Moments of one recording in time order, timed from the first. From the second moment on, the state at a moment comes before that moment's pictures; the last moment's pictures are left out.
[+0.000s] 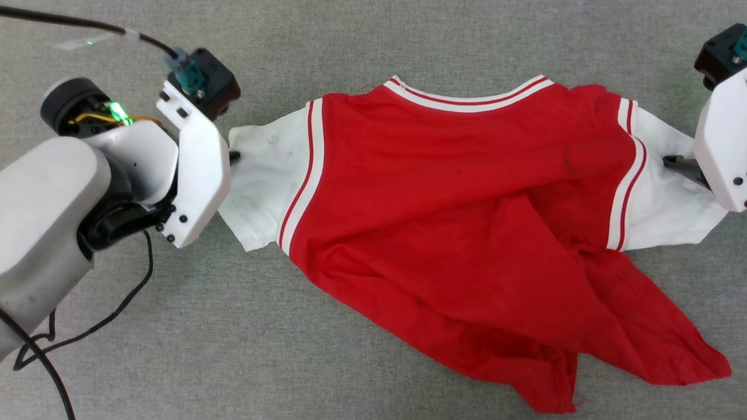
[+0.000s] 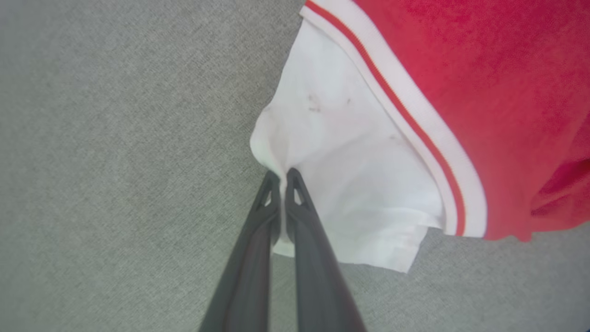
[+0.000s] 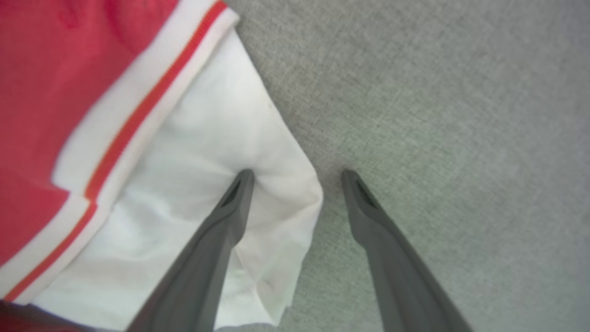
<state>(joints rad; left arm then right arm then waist) -1.11 0.82 -1.04 0.13 -0.94 -0.13 0.68 -1.10 -0.82 0.99 0.40 0.91 0.13 0.84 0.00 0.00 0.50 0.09</state>
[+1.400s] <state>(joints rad) -1.53 0.72 -0.93 0.28 -0.72 -0.05 0.23 -1.52 -0.73 0.87 0.47 0.75 0.13 0.23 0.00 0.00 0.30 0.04</state>
